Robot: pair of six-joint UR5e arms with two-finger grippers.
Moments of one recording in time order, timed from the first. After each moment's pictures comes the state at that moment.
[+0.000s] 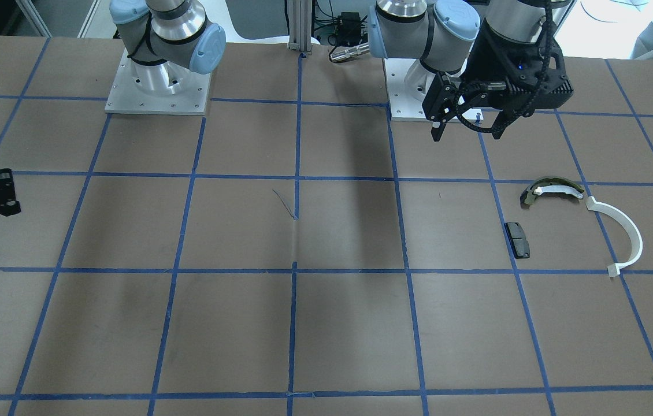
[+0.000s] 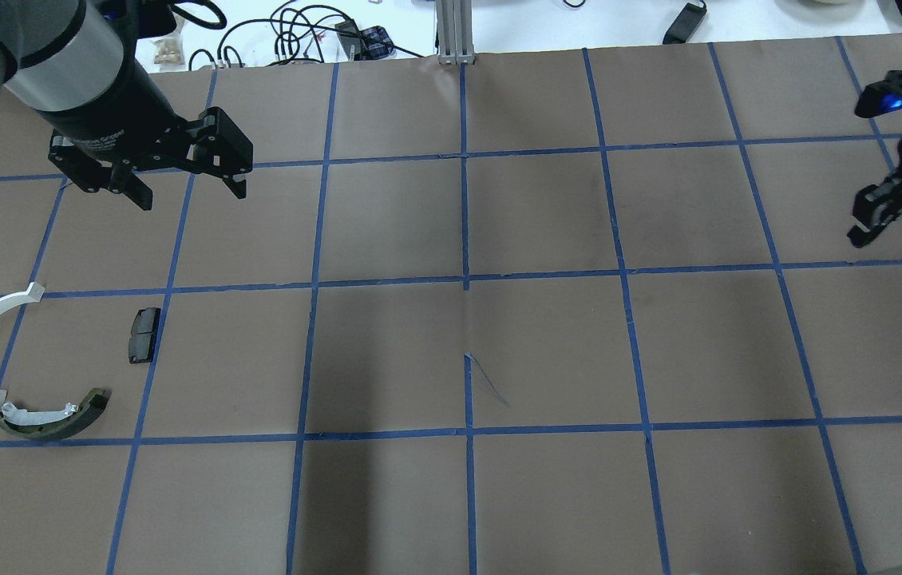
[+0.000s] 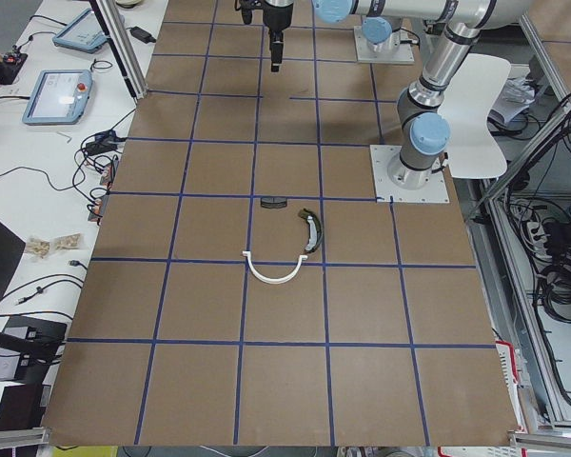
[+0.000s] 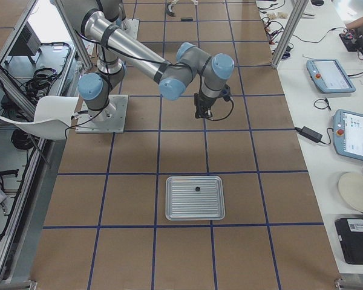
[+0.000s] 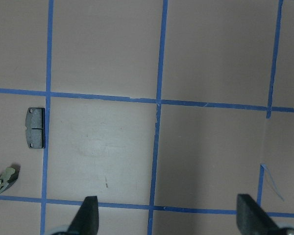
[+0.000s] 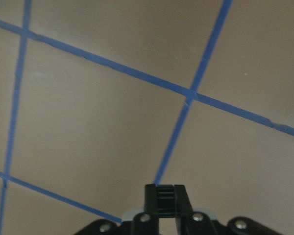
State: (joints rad) left arm -1.56 -1.49 -1.60 -1.54 1.57 -0.07; right arm 1.15 -1.37 1.67 -1.68 -1.56 -0.74
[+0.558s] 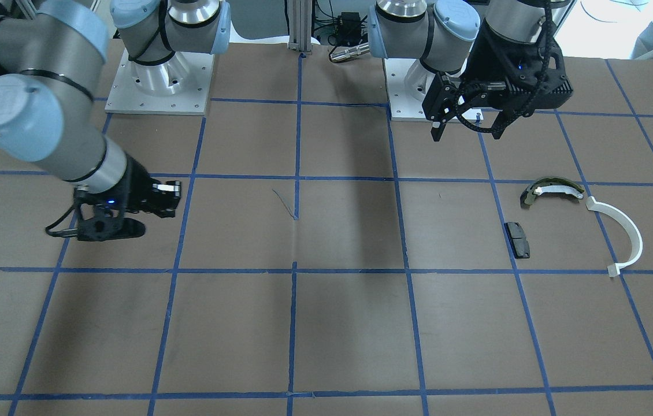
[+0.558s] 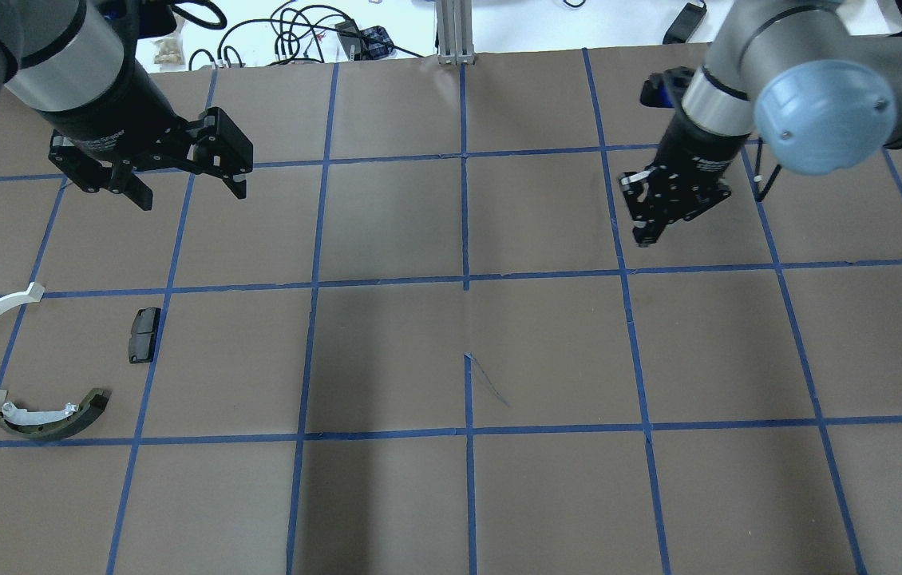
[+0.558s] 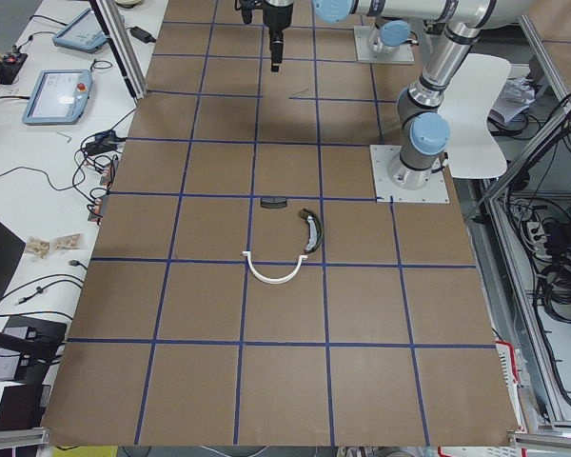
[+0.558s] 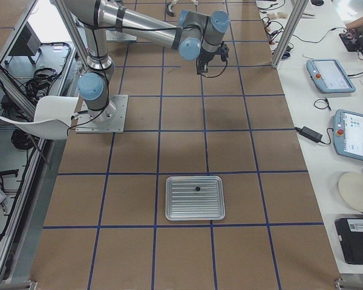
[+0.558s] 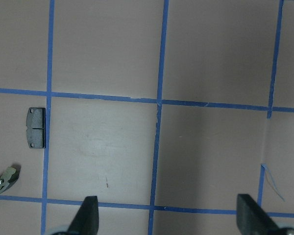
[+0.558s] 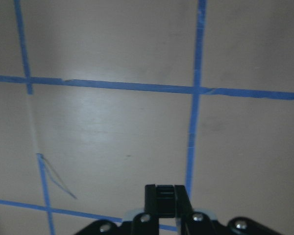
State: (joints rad) left arm -1.56 -1.49 -1.60 -1.54 1.57 -0.07; right arm 1.57 -1.37 1.67 -1.70 -1.40 -0.04
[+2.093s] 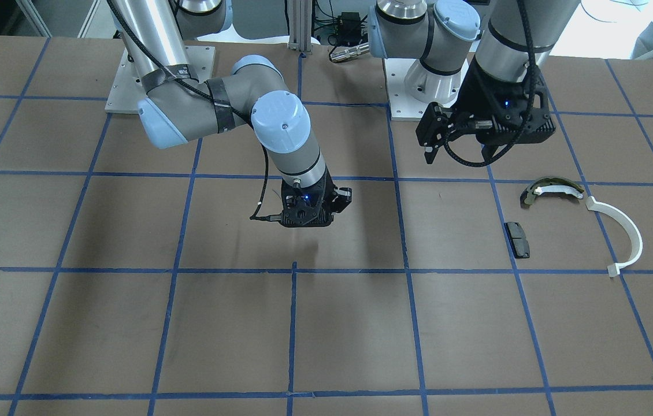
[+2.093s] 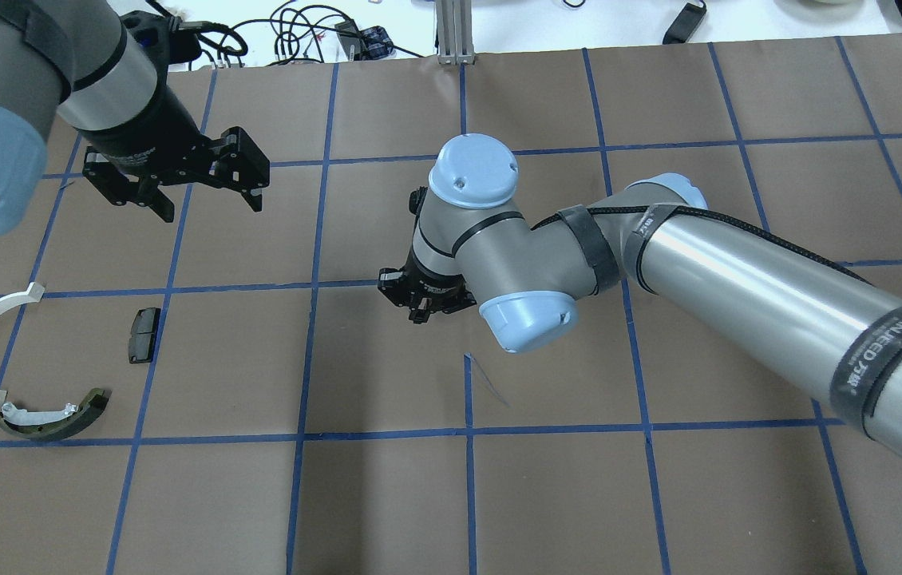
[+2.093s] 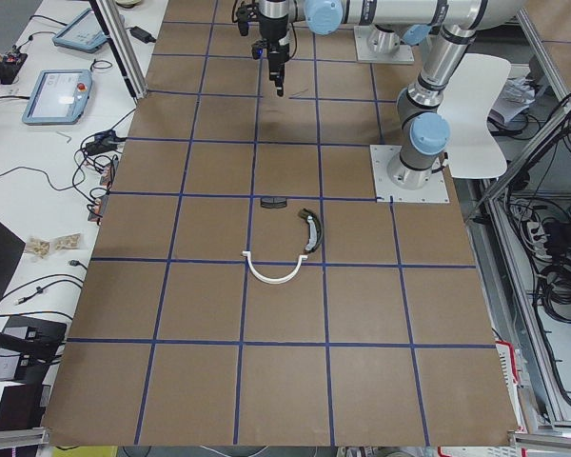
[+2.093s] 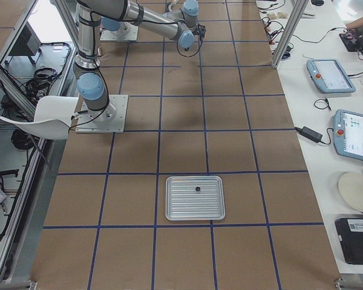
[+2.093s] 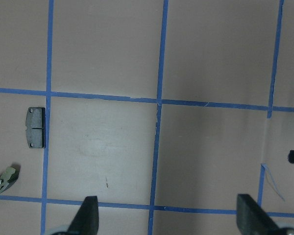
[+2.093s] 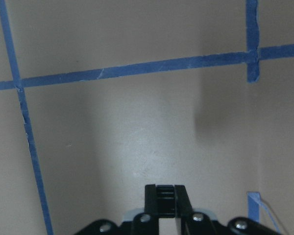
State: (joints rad) left arm -1.56 -1.54 -1.68 -1.43 1.57 -0.07; right arm 2.00 -1.18 1.80 -2.28 -1.31 0.53
